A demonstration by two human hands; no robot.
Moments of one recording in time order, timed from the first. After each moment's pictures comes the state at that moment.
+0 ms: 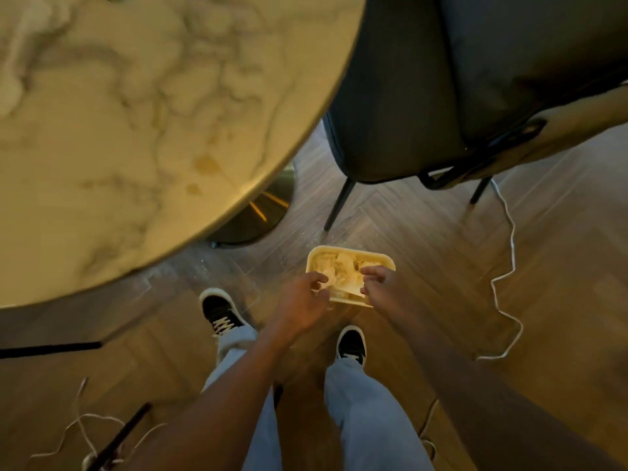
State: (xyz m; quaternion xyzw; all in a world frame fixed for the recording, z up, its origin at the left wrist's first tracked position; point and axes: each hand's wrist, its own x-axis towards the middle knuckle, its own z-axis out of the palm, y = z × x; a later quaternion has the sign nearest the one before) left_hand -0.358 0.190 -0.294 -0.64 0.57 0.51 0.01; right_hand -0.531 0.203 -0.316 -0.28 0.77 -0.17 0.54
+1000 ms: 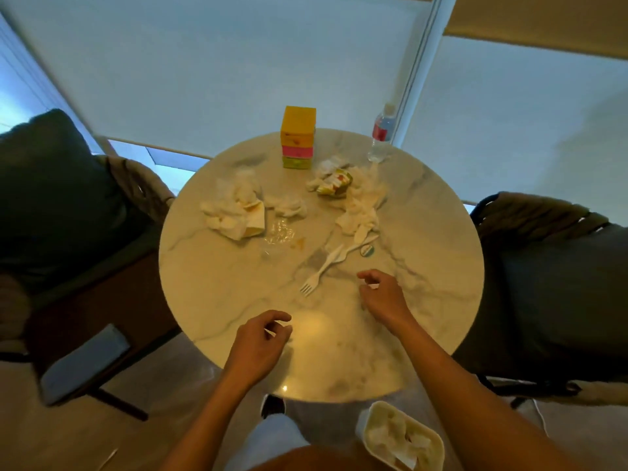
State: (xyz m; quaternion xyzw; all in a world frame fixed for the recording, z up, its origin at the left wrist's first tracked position) left_hand -0.071 0.109 -0.012 -0.73 0.48 0.39 -0.30; right_hand -0.285 -0.020 -0.032 -0.59 0.65 -0.22 0.42
